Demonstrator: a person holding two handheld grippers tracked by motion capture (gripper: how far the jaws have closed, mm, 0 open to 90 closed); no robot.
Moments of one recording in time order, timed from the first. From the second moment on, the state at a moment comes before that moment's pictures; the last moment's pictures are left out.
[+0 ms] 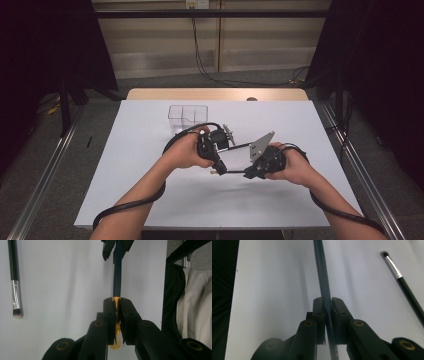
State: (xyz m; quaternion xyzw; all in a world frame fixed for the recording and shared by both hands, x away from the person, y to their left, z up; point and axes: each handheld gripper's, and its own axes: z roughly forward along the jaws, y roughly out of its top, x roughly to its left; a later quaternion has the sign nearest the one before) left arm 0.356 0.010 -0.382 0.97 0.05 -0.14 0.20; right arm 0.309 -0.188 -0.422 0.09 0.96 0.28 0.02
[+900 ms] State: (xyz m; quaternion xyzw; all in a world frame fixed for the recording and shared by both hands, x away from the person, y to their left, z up) left arm 0.361 0.020 -0.384 0.96 0.06 -0.14 0.24; right arm 0.306 -0.185 -0.425 0.07 0.95 0.29 0.03
